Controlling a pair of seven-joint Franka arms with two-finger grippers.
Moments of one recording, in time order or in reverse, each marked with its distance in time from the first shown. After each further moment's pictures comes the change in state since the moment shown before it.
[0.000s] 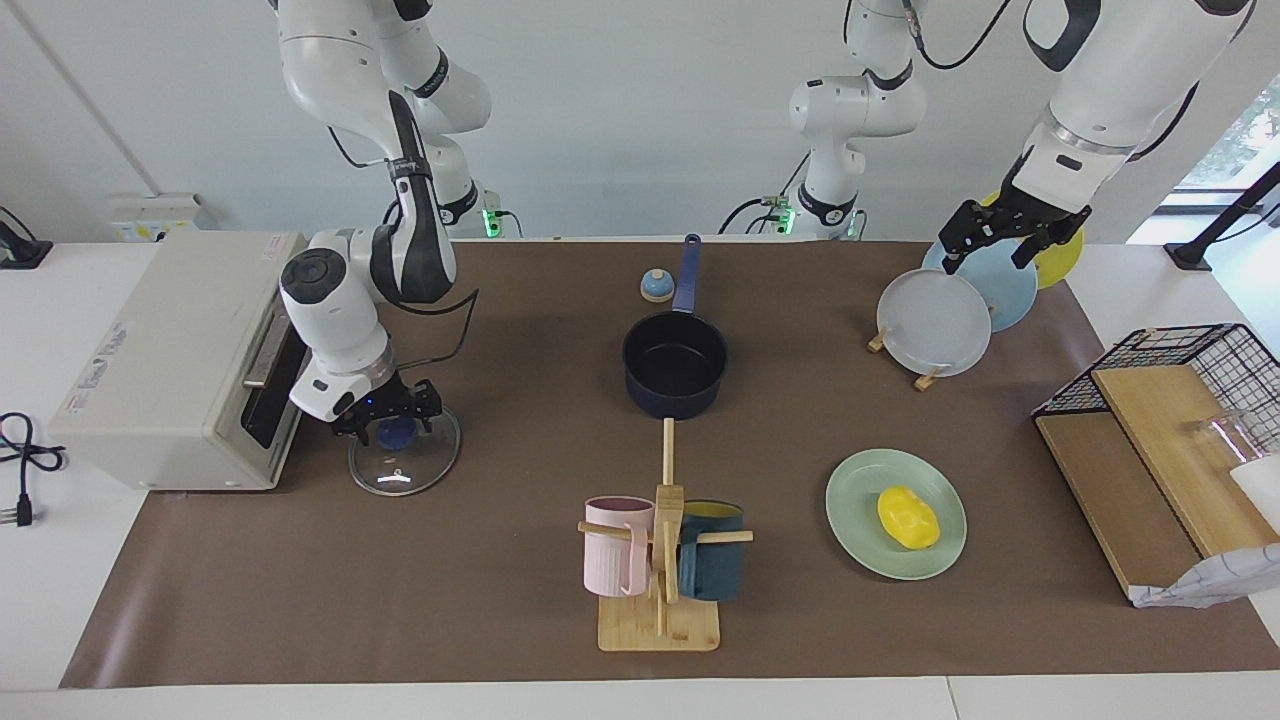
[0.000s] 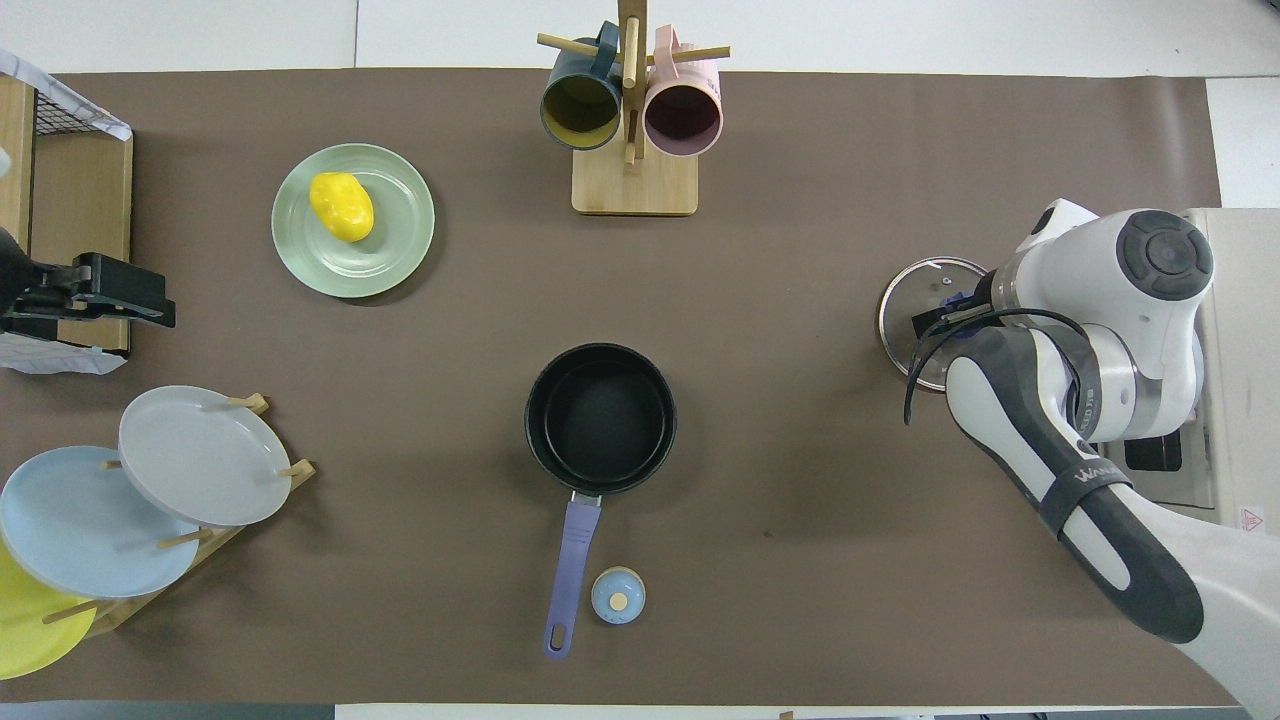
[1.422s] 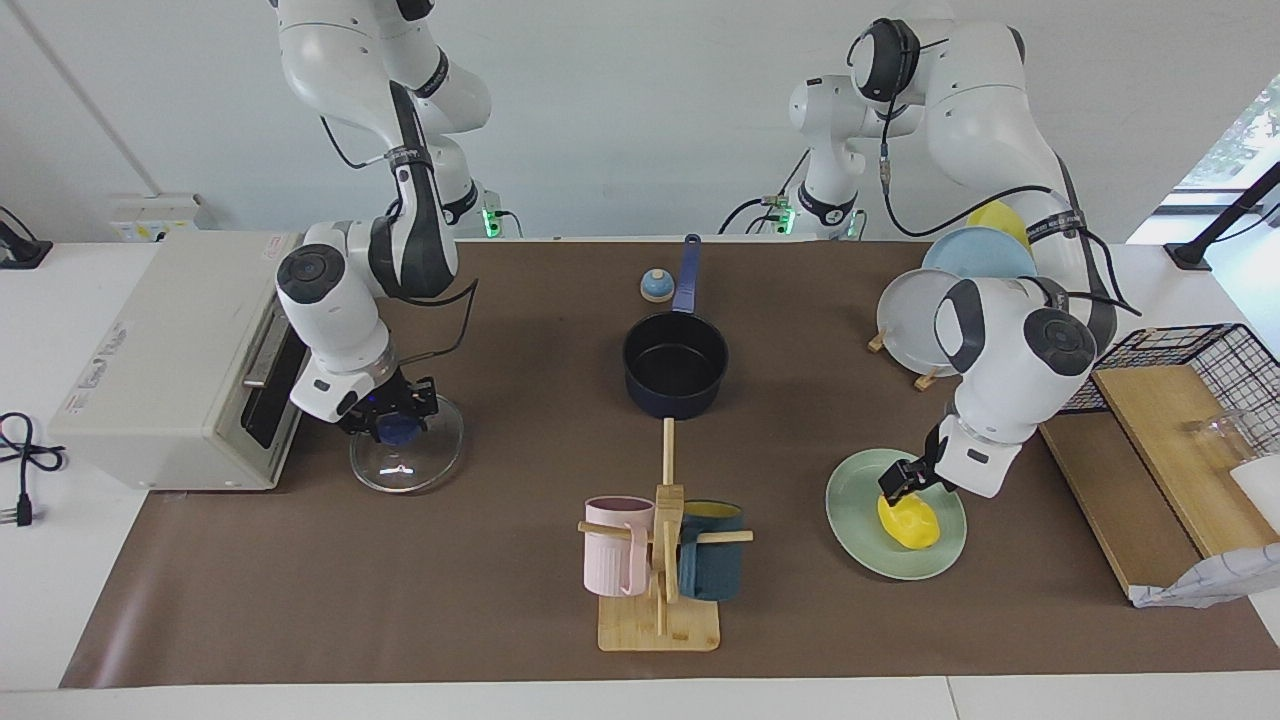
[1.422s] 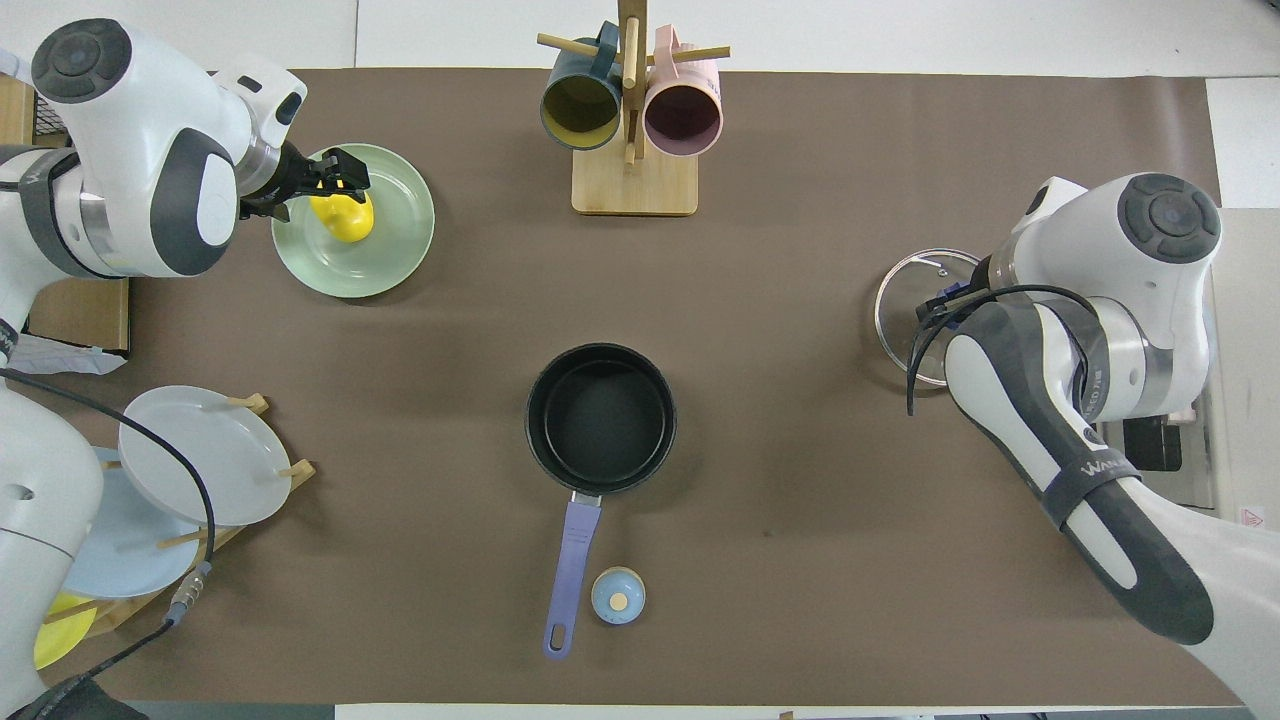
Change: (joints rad) left arm -0.049 0.597 0.005 0.138 -0.001 0.560 -0.165; right arm 0.025 0.001 0.013 0.109 0.004 -0.156 0.002
